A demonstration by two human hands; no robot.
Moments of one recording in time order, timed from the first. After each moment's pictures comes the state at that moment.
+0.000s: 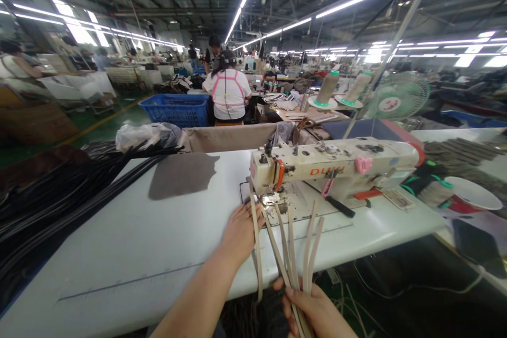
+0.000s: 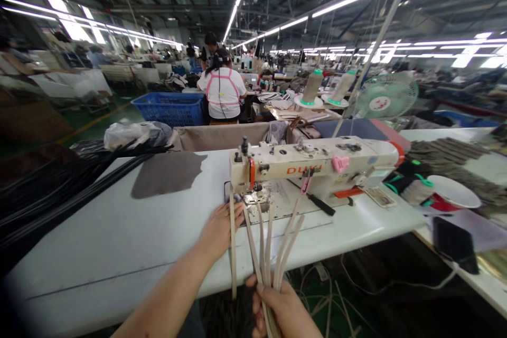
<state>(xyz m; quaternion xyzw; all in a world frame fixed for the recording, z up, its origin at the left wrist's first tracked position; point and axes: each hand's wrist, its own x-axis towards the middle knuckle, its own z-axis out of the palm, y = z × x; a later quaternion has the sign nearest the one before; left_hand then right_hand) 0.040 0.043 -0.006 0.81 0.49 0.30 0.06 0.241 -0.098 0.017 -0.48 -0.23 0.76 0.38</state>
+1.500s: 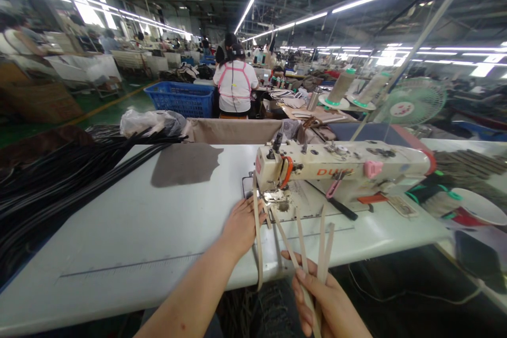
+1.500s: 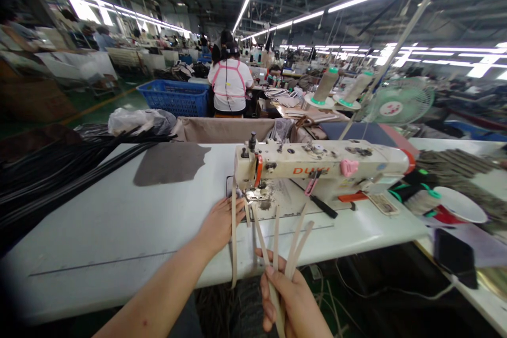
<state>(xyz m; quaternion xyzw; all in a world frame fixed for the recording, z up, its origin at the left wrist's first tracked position) 0.040 0.042 0.000 0.81 0.50 0.28 0.07 0.242 -0.088 0.069 -0.50 -0.24 0.70 0.45</state>
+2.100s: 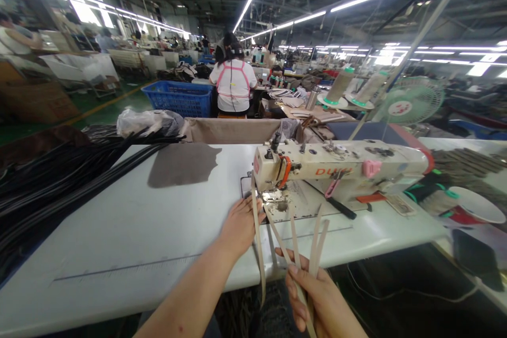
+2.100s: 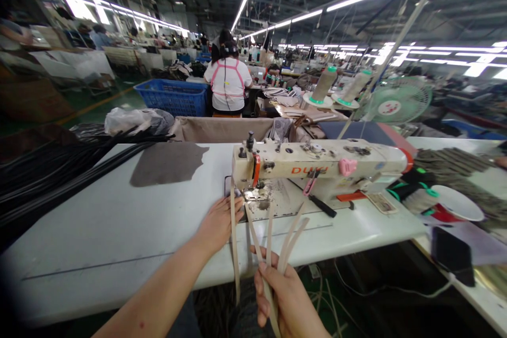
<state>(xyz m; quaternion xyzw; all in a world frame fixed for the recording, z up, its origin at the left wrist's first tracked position) 0.042 0.043 -0.002 0.81 0.51 0.28 0.05 0.236 -0.076 0.066 -0.49 -0.23 0.72 0.43</state>
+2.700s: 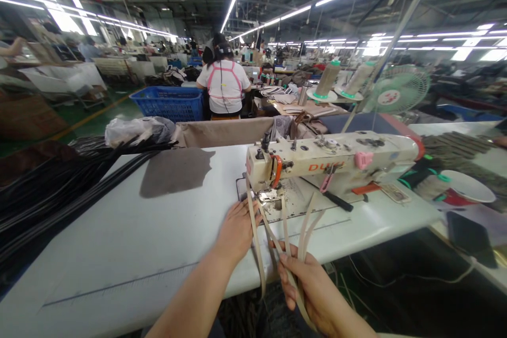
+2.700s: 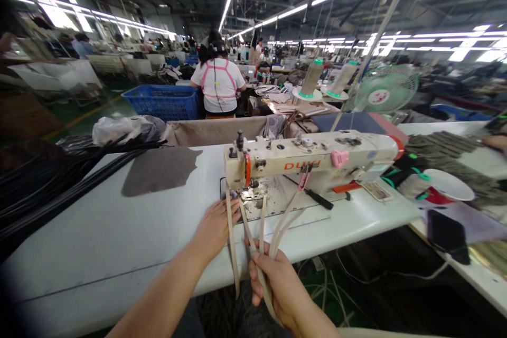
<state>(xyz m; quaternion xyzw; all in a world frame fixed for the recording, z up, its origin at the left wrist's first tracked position) 0.038 0.041 0.000 0.83 0.48 0.28 0.04 0.226 -0.056 0.057 -0.49 -0.23 0.73 0.42</state>
